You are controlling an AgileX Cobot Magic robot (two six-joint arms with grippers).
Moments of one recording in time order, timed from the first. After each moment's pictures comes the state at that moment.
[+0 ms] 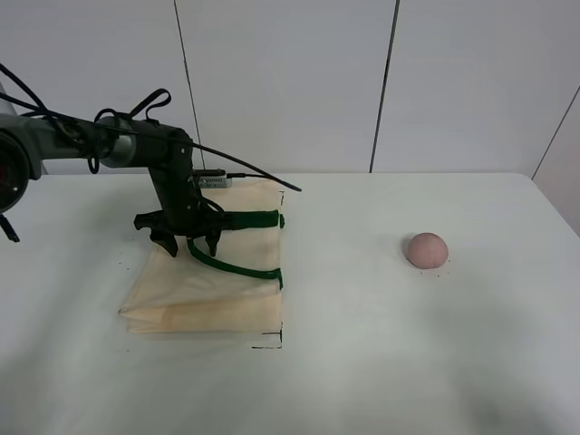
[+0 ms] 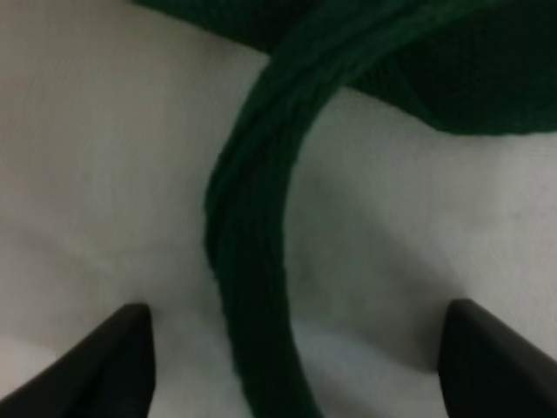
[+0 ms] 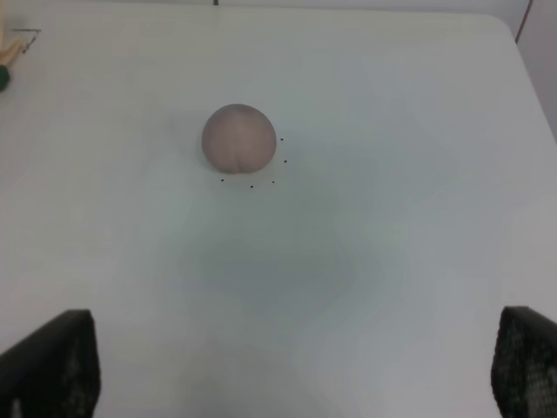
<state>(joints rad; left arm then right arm) -0.31 2.28 -1.67 0.10 0.81 -0.39 0.03 0.00 -0.49 0.02 1.03 0.02</state>
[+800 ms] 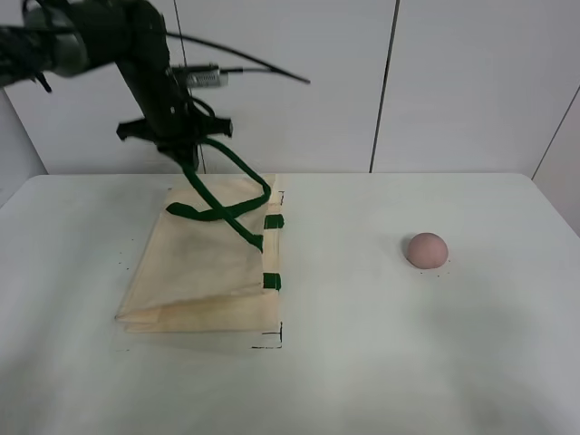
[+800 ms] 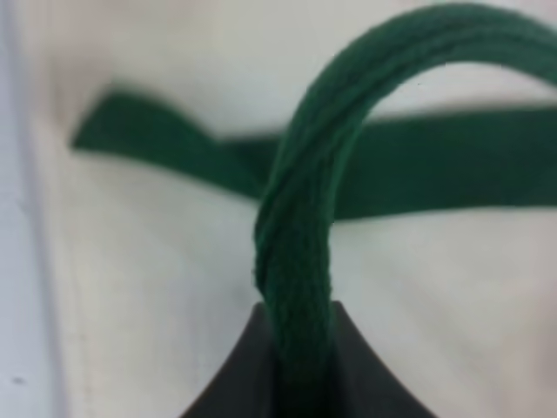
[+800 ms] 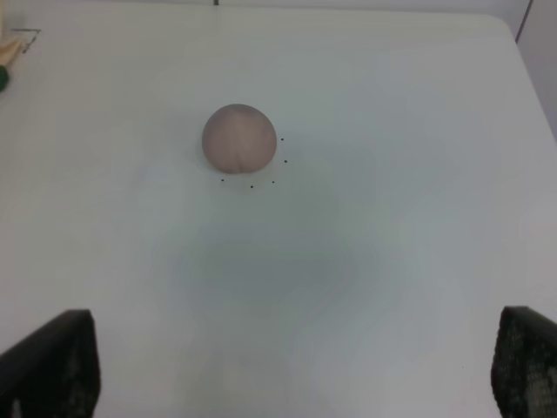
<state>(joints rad) -0.31 2.12 -1.98 0.09 1.06 -0.32 0.03 0.00 -0.49 0.02 1.03 0.02</state>
